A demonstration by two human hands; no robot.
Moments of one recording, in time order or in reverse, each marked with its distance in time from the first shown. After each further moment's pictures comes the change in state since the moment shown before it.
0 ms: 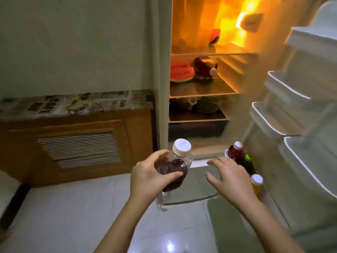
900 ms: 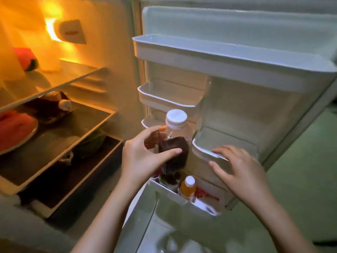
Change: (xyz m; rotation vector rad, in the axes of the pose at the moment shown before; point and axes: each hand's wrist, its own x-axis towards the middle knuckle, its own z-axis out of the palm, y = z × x) left_hand 0.213 0.144 0.153 -0.555 -0.635 0.658; right_hand -0.002 0.055 -0.084 -0.152 0.423 0.923
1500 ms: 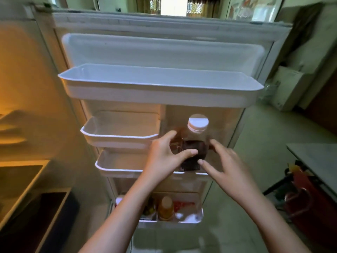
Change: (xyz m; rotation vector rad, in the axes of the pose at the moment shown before) left_hand 0.079 0.022 0.104 -0.305 -0.550 0.181; right_hand 0.011 -0.008 -0.025 -0.048 0.145 0.446
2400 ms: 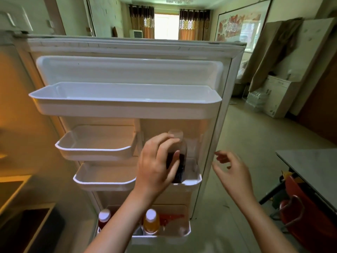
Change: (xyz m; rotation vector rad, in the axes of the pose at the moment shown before) left_hand -0.007 0.017 0.039 0.443 0.351 0.656; right_hand 0.015 0.095 0.003 0.280 0.347 0.102
